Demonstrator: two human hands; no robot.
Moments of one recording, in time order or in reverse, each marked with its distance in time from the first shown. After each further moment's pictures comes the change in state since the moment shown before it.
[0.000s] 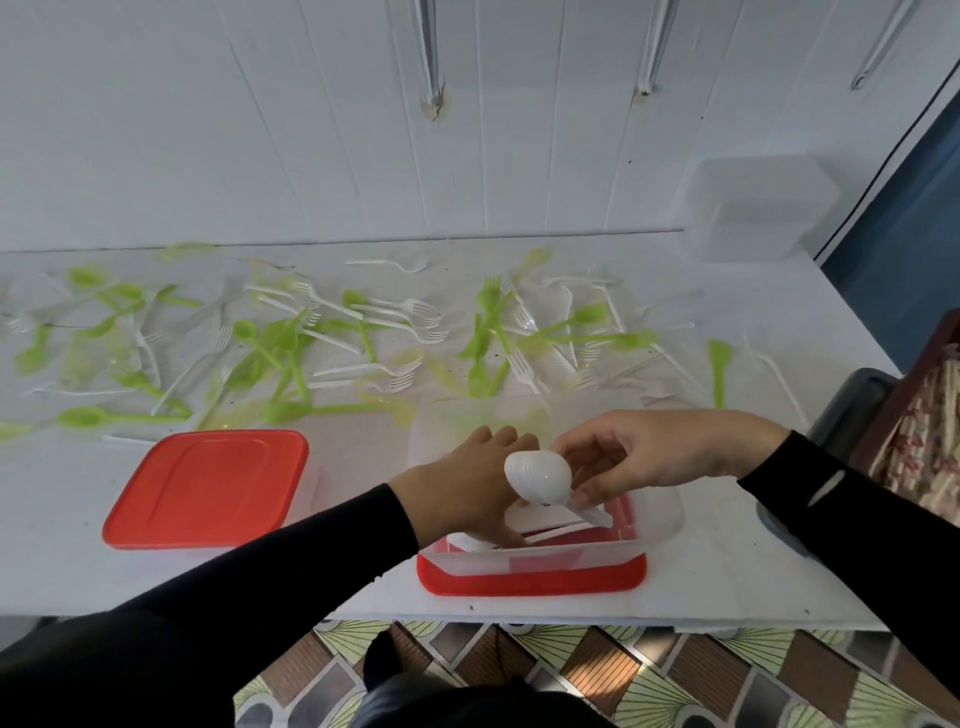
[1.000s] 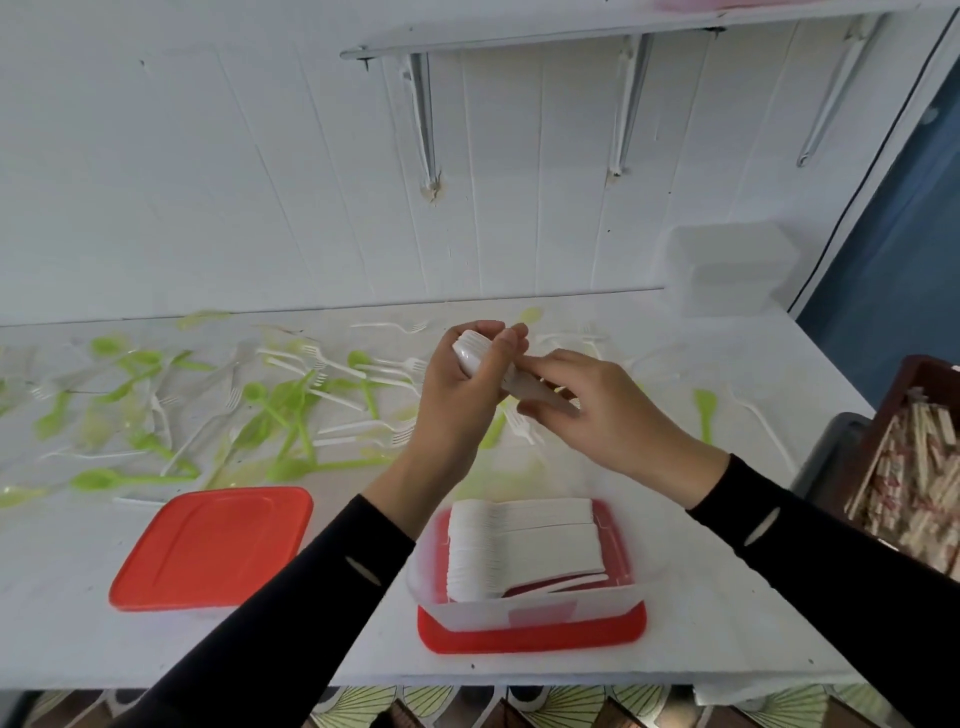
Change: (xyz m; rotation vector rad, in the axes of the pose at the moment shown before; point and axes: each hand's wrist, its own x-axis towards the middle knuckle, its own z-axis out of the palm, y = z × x) left_hand 0.001 0.006 -0.108 -1.660 1.011 -0.318; right_hand 0.016 -0.052 0.000 -0.389 0.912 -0.483
